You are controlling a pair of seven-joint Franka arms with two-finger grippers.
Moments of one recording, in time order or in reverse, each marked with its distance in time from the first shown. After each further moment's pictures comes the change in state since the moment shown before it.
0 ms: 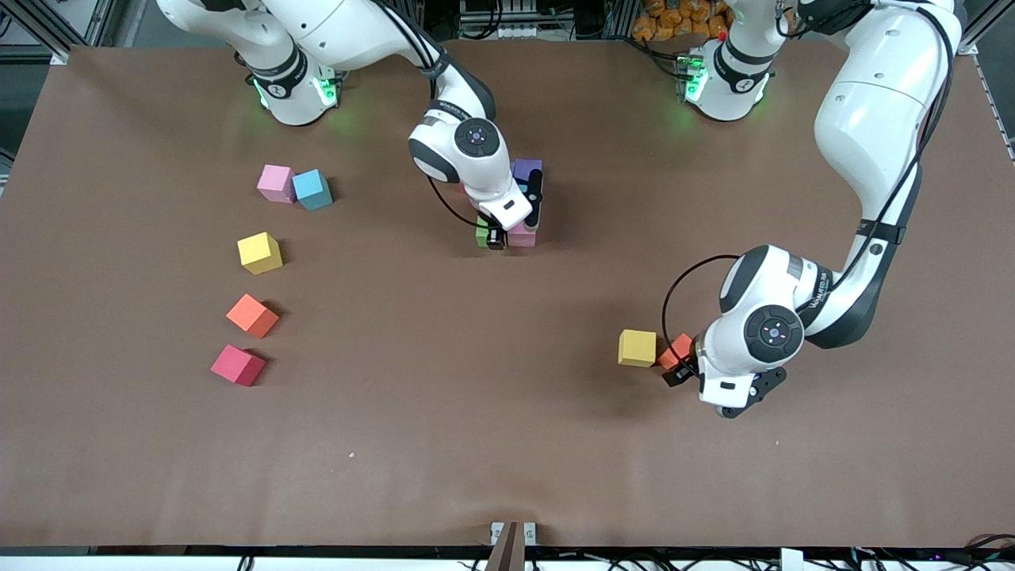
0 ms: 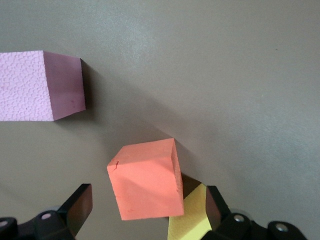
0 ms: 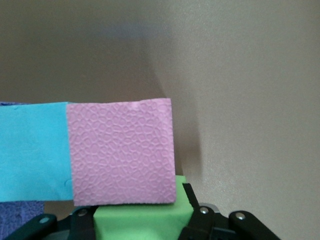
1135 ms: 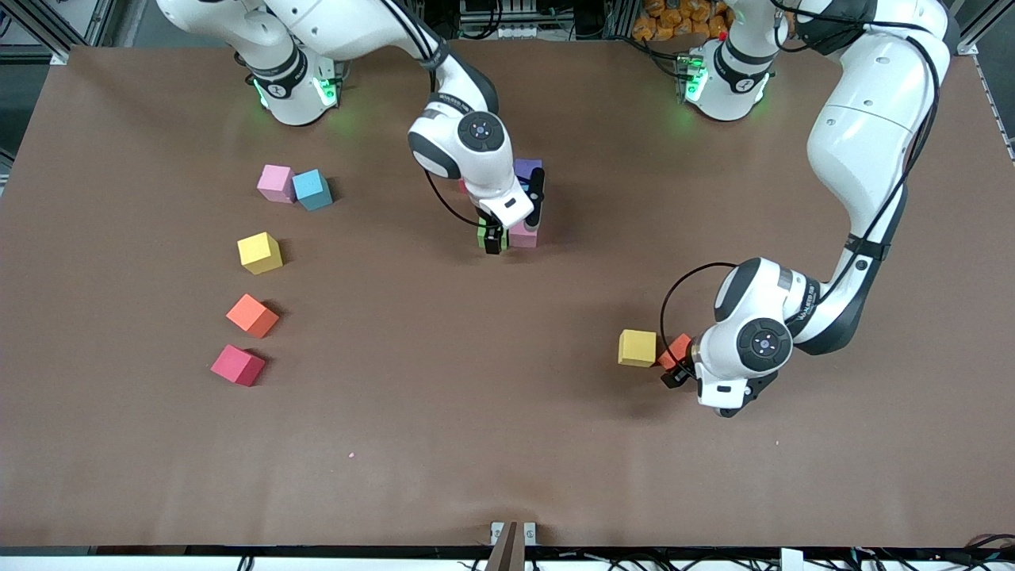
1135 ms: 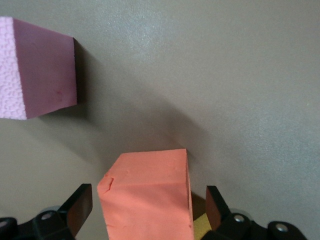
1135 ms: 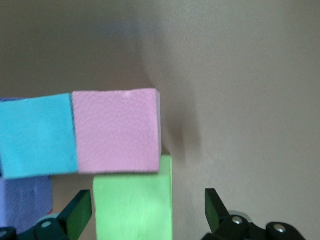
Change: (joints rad) left arm -0.001 0.058 0.018 -0.019 0.000 0.050 -0.066; right arm 0.001 -0.068 -0.004 0.032 -0.003 -0.145 0.016
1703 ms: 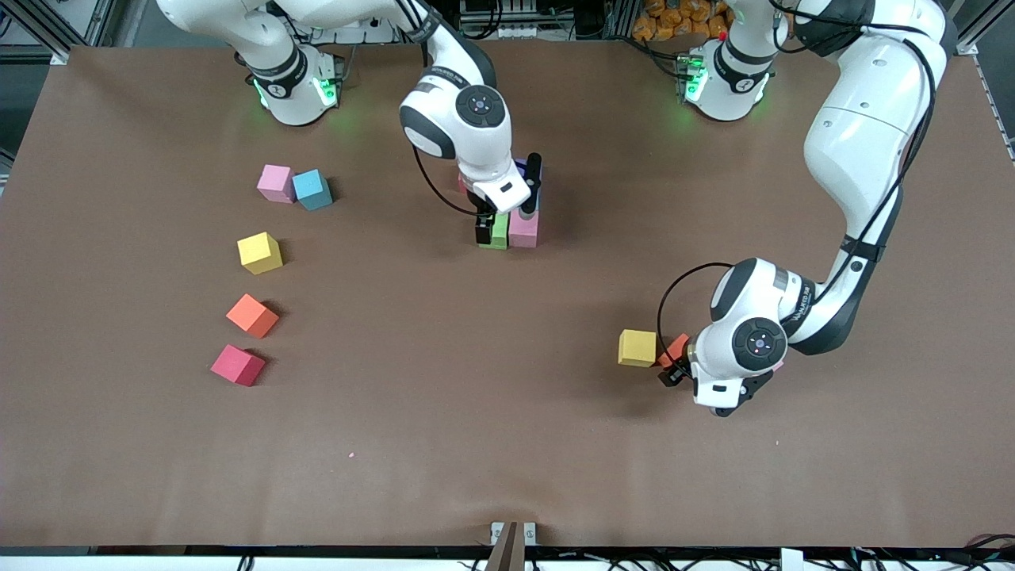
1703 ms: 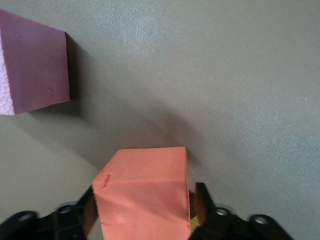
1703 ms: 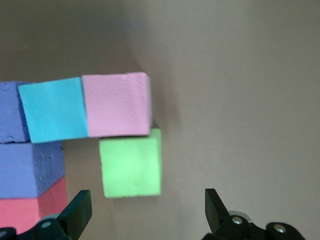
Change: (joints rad) left arm -0.003 0.004 -0.001 -0.001 0.000 0.008 -0.002; right arm -0.020 -0.103 -0.005 0.001 0.000 -0.118 0.007
